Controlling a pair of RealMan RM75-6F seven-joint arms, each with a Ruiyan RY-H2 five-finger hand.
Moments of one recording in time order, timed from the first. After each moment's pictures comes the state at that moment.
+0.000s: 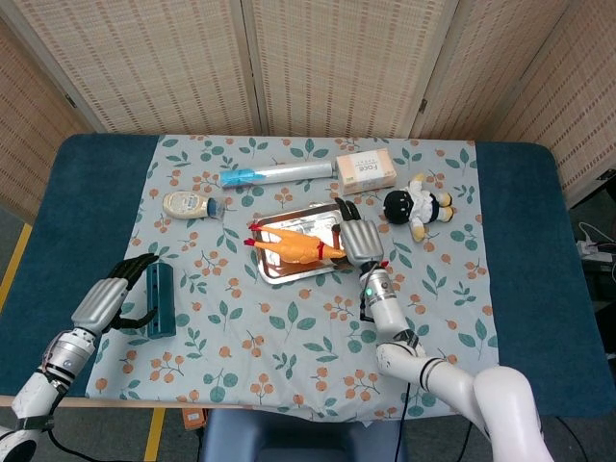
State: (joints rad) left arm -0.47 -1.16 -0.06 -1.56 1.42 1.05 -0.36; right arm 0.93 -1.99 0.40 -0.79 -1.06 0.86 -0.19
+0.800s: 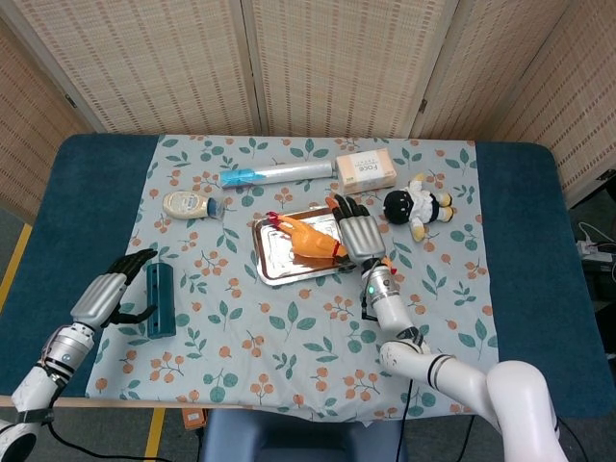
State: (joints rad) left arm -0.48 -1.16 -0.07 -1.52 1.43 1.04 -0.41; right arm 0.93 -1.93 0.38 -0.88 -1.03 0.89 -0.28
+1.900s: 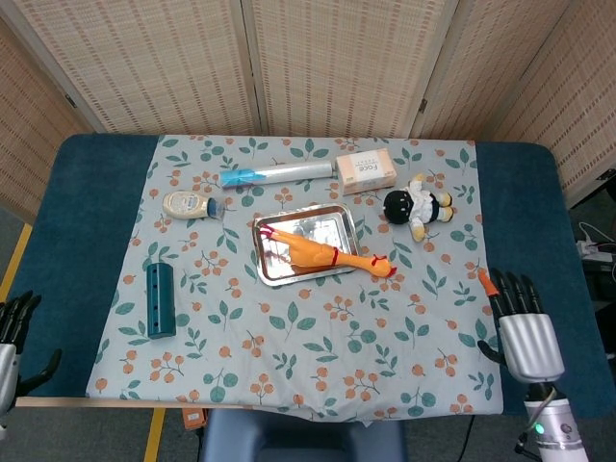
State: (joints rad) left arm -0.03 -1.18 0.04 -1.51 1.52 1.72 -0.13; right arm 0.20 -1.22 -0.12 -1.75 -1.45 1.64 -0.35
